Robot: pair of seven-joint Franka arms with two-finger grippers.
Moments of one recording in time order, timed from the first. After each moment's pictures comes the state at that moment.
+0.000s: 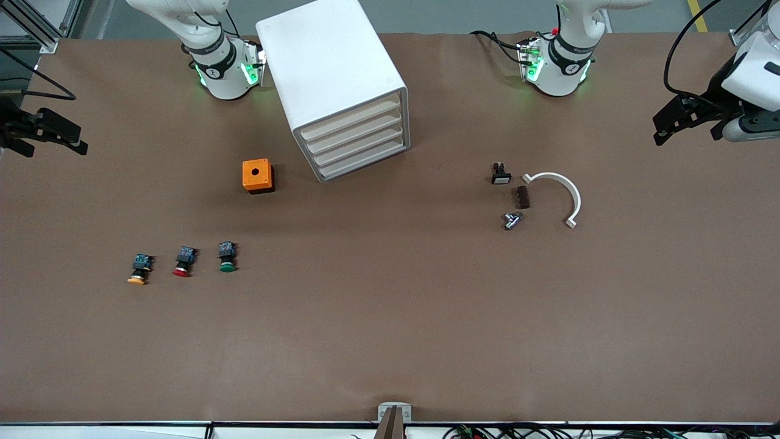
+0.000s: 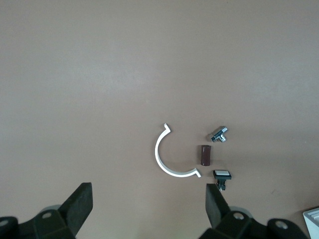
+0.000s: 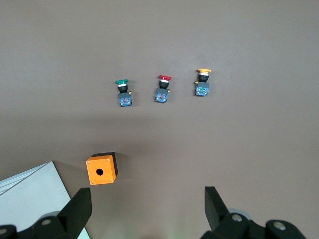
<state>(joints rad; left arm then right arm) -0.04 -0.15 -0.07 -1.72 0.05 1.61 -0.16 -0.08 -0.08 0.00 -1.65 0.02 1.54 -0.10</state>
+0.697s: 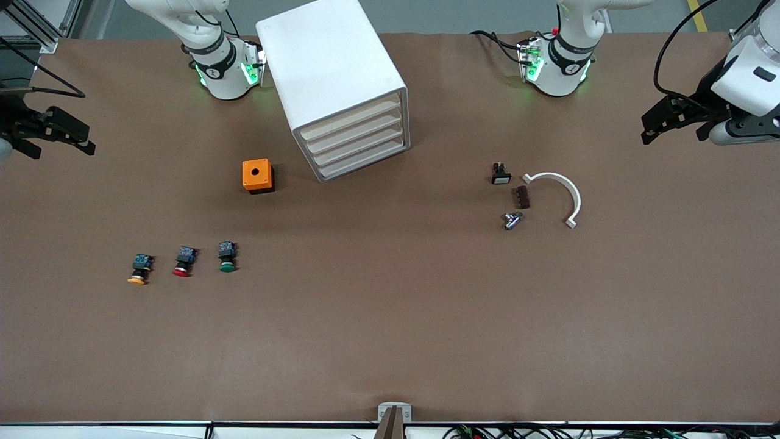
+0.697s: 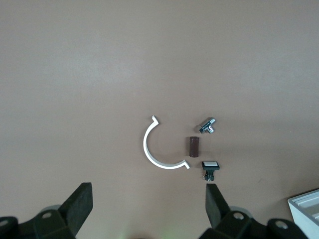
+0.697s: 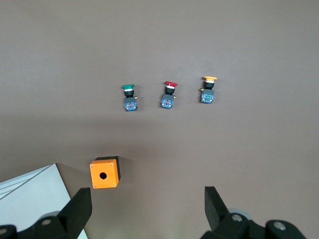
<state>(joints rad) -0.04 -0.14 -0.08 -1.71 0.00 1.57 -0.16 -0.05 -0.08 0.00 -1.65 0.02 1.56 -0.10</state>
